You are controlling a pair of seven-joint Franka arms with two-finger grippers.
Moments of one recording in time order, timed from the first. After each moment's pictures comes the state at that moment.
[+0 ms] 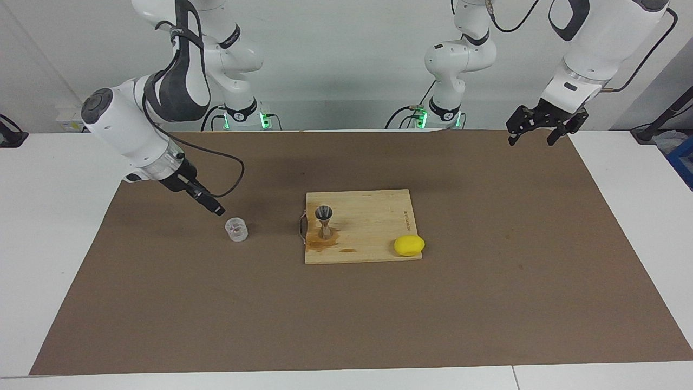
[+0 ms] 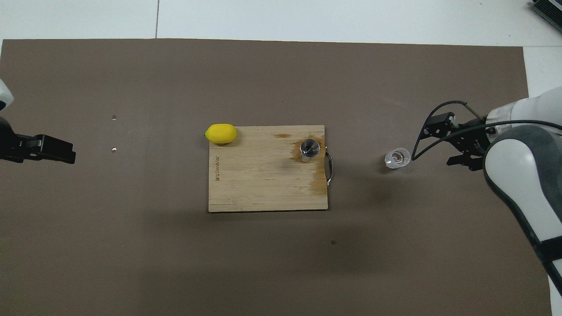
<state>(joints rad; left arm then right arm) 0.11 -0.06 -0.16 -1.66 -0.02 1.55 0.03 -0.02 0.05 0.00 -1.93 0.23 1.96 0.52</state>
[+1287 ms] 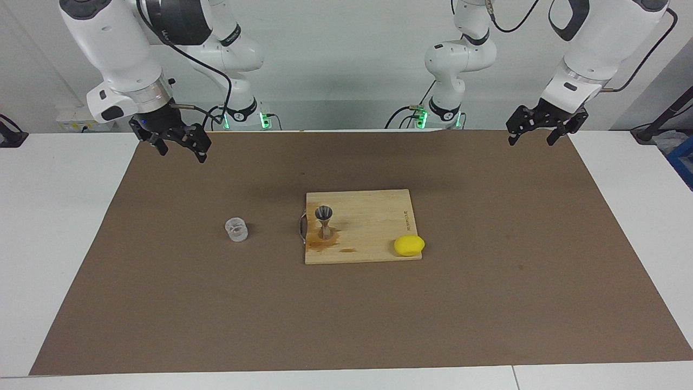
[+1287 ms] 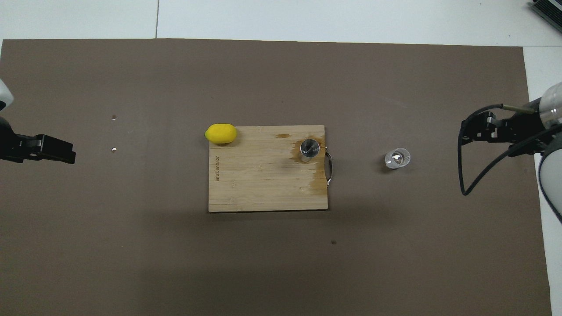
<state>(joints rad) 0.11 -0.06 -0.16 -1.66 -0.02 1.55 0.03 0.02 0.02 0.02 -1.60 0.00 1.56 0.30</state>
